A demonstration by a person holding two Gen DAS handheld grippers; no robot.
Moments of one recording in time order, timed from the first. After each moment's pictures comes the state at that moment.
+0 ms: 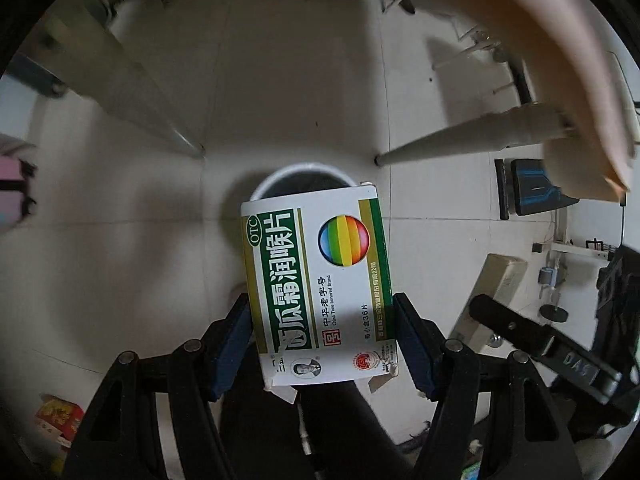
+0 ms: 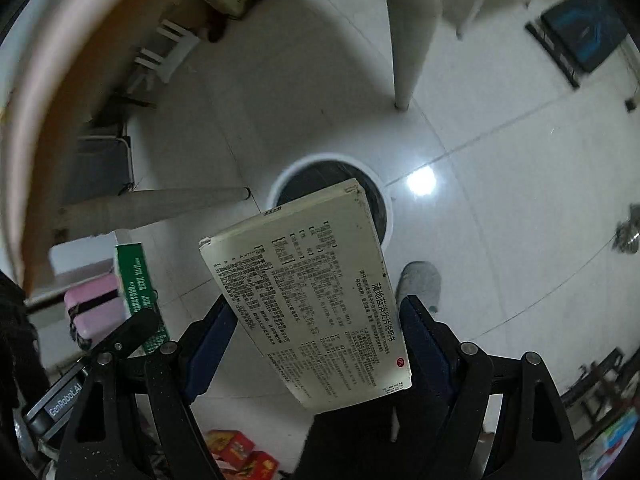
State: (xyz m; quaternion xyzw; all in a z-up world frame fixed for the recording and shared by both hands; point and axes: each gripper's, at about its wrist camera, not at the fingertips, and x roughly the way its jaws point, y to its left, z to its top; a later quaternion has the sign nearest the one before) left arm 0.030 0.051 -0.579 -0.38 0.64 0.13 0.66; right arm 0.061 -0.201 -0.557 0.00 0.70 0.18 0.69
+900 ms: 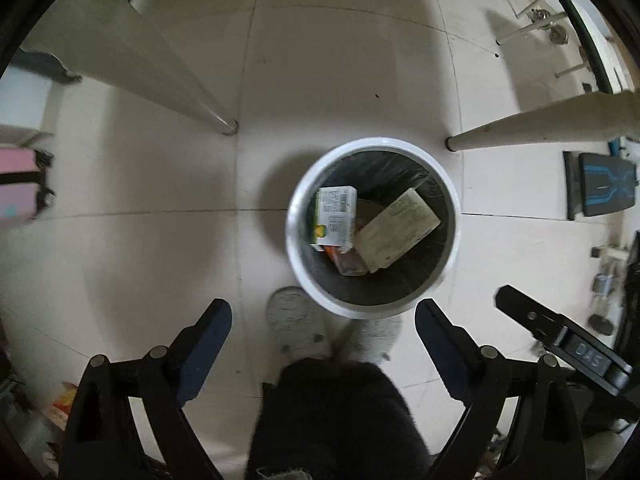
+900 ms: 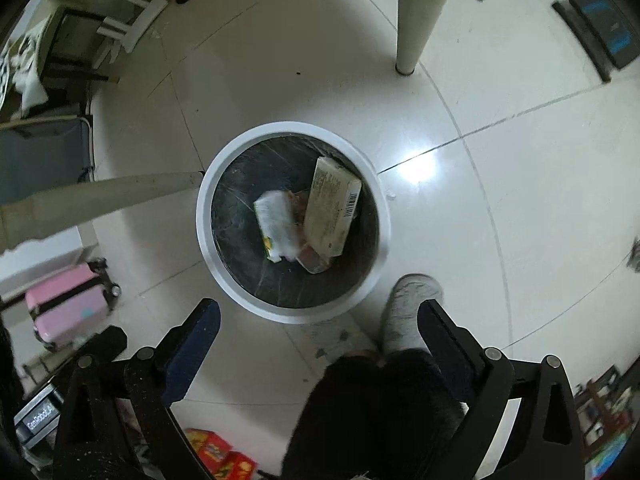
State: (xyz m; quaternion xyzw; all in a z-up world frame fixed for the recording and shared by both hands) left arm 0.026 0.045 -0.678 -0.31 0.68 0.20 0.63; right arm 0.109 -0.181 -0.728 -0.05 0.72 0.18 0.67
